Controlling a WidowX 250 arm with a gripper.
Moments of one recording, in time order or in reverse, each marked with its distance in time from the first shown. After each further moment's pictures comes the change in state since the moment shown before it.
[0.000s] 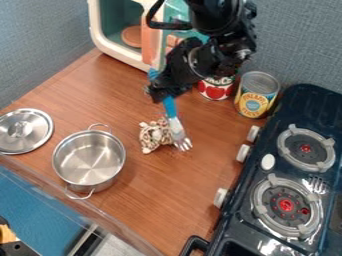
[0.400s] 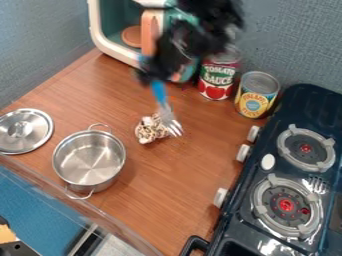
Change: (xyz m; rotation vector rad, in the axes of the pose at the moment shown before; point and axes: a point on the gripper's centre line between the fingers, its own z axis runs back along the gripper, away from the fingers) arm 0.045 0.028 -0.009 0.040 0.016 0.107
